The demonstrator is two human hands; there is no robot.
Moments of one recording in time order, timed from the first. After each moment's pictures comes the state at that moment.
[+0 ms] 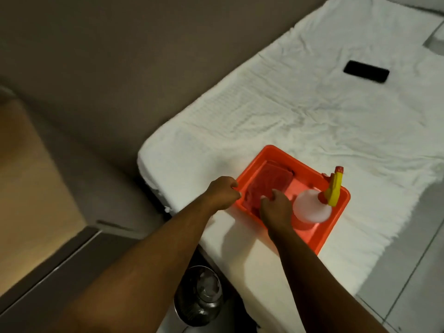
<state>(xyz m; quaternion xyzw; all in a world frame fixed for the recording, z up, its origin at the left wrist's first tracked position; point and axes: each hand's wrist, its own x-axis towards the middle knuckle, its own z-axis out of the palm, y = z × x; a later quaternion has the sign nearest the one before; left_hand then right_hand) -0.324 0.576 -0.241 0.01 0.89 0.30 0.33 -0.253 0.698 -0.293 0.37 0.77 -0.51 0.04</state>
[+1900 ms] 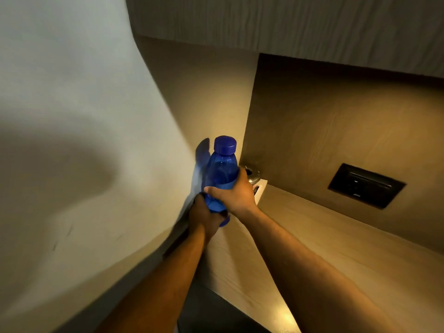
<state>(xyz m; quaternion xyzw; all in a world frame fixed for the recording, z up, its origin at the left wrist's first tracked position) 0.044 -0.218 -0.057 -0.50 0.66 0.43 -0.37 -0.047 -0.181 0.015 -0.44 0.71 -0.49 0.24</state>
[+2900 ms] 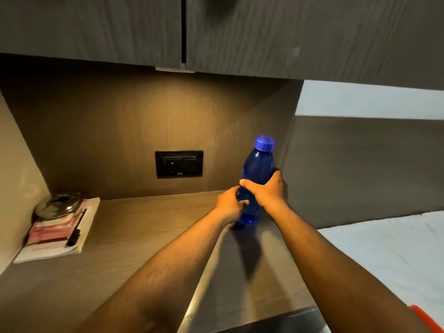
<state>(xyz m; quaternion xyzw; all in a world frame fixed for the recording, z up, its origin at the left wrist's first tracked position) -0.257 0.062 0.002 -0.10 0.81 0.57 -0.03 -0.301 0.167 0.031 -0.04 0.85 -0.51 -0.10</state>
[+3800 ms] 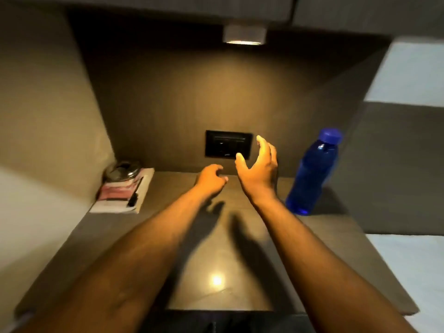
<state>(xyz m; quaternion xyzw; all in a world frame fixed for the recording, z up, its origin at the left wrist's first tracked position) -0.203 -0.072 0.000 -0.25 0.86 0.43 -0.12 -0.228 0.049 0.036 -0.23 0.80 -0.51 -0.22</state>
